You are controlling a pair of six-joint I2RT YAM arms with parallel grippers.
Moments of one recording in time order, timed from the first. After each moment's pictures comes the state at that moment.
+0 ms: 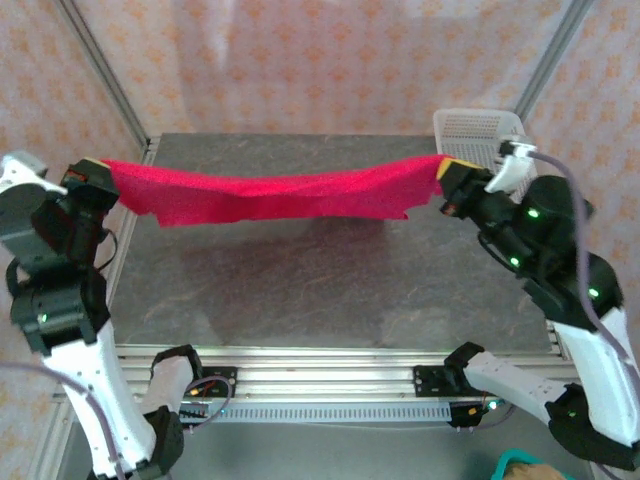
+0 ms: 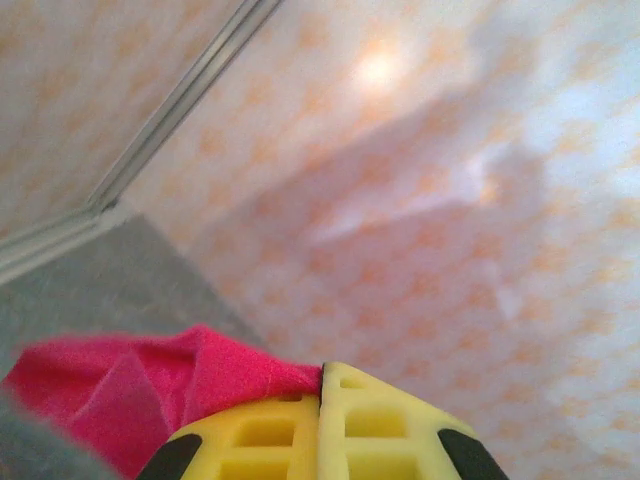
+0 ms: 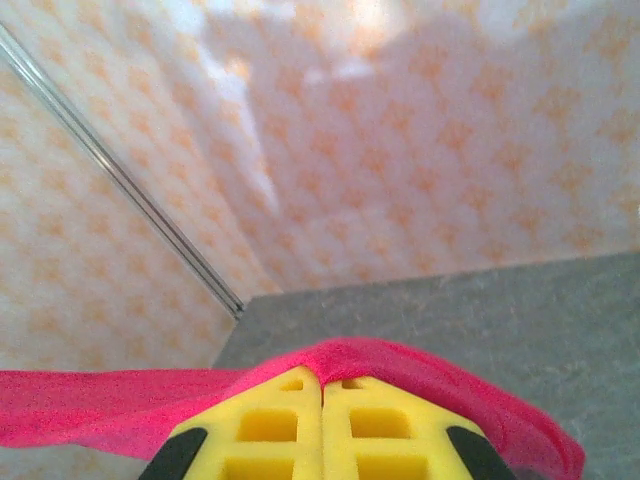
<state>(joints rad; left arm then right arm) 0.37 0.88 1.70 -0.93 0.11 -0.81 0.59 0.90 1.62 -0.81 0.18 0.48</state>
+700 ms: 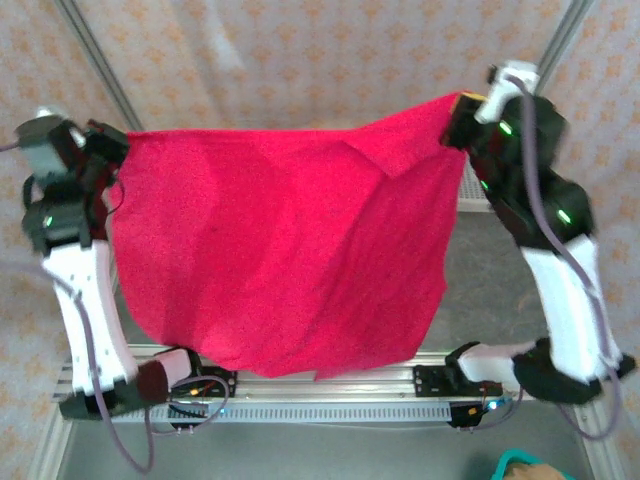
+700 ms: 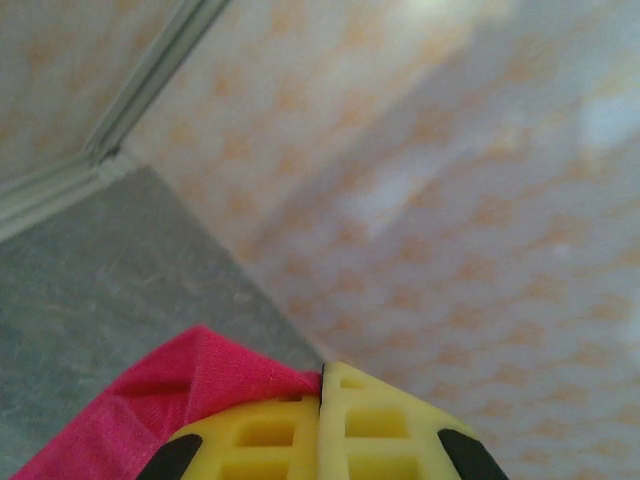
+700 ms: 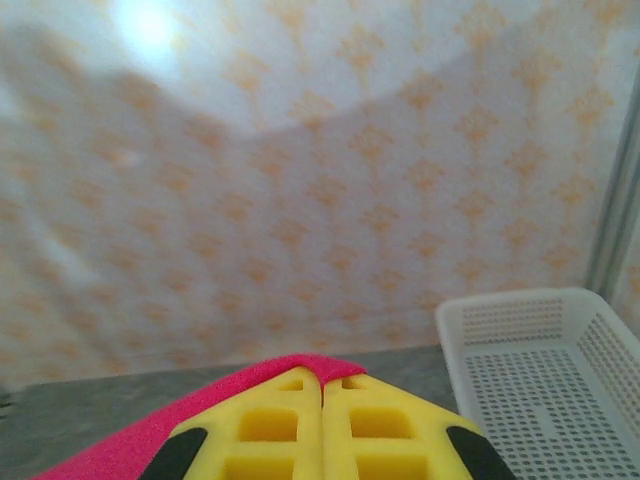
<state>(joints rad) 0.34 1.23 1.67 -0.80 0.15 -0.81 0.44 1.36 2.02 -0.84 0.42 0.23</state>
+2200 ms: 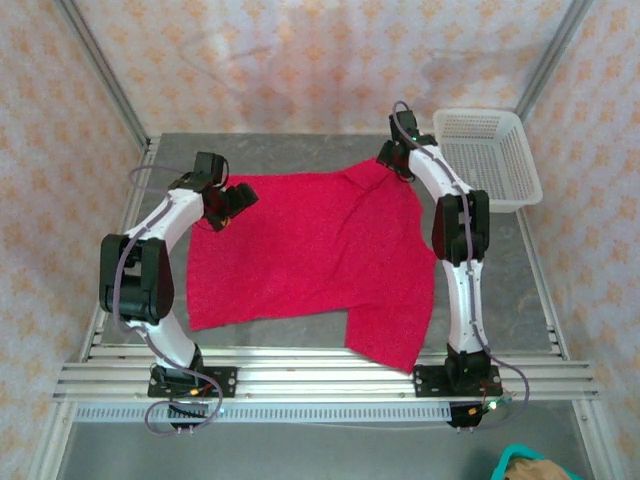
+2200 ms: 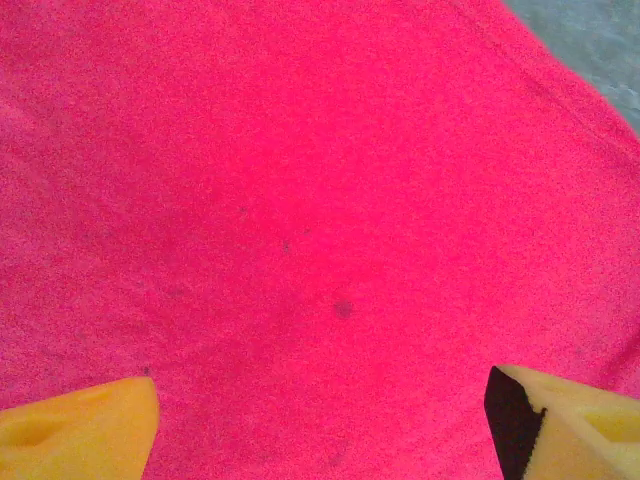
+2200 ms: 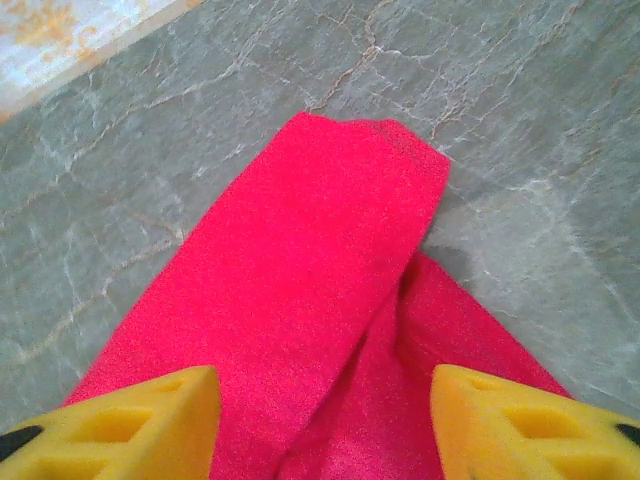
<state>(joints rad) -0.05 1.71 1.25 -0.60 0.17 -0.72 0.20 2.38 2.13 -0.69 0.08 0.65</state>
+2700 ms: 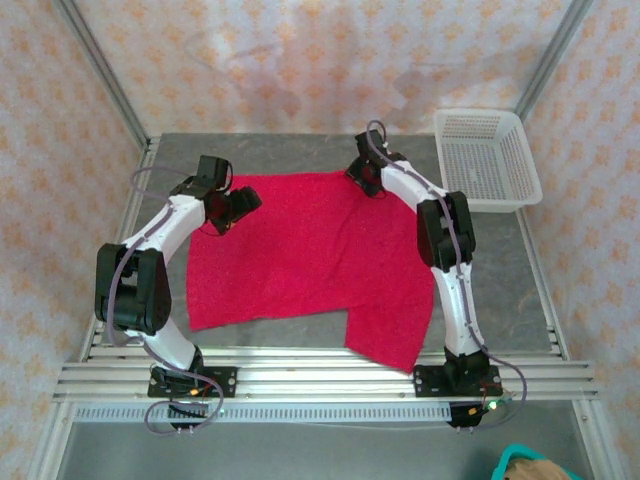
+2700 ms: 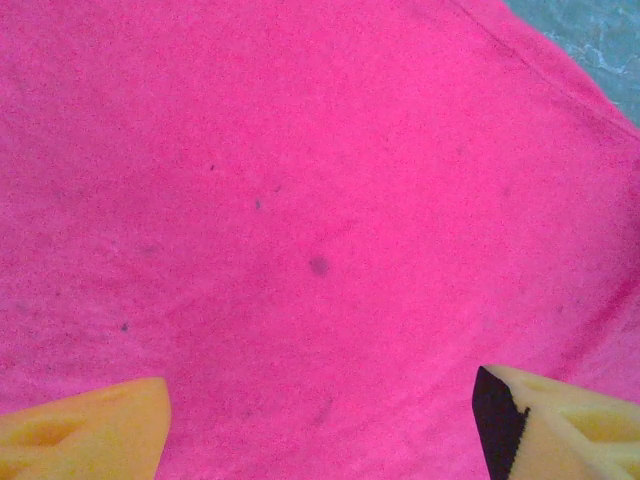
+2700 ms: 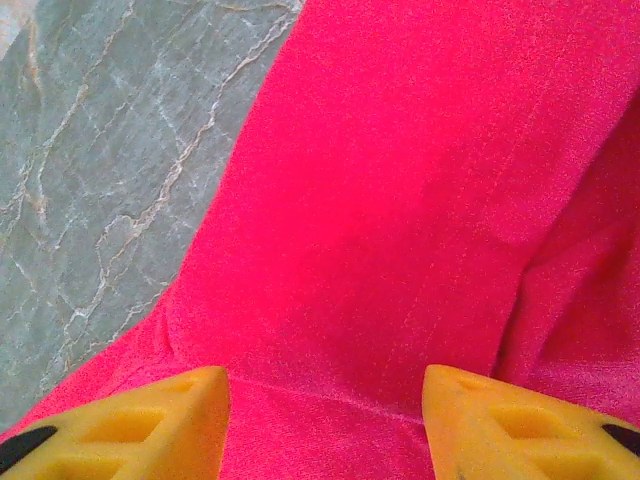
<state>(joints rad) -0.08 1.65 1.20 -0.59 0.17 -0.72 0.35 2.35 1.96 -0.54 0.03 0.96</state>
